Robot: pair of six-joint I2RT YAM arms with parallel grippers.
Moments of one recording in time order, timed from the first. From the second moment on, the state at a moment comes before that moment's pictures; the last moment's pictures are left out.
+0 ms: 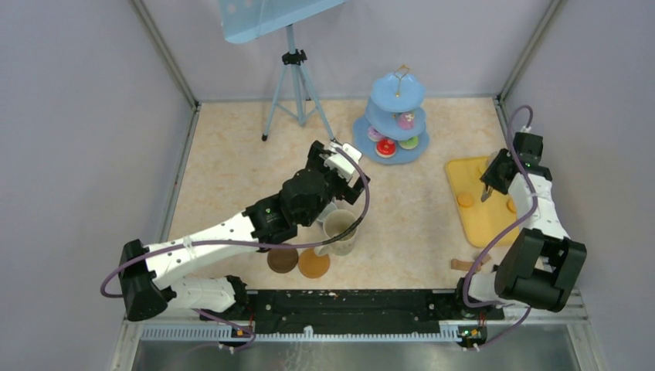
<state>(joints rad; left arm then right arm) -1.08 1.20 1.03 0.04 -0.49 0.16 -0.32 1.36 0.98 -0.51 0.03 0.31</state>
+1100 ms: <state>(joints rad) -1.09 1.12 1.03 0.05 -0.51 0.16 0.04 1.13 1.00 -0.50 -0.38 0.48</state>
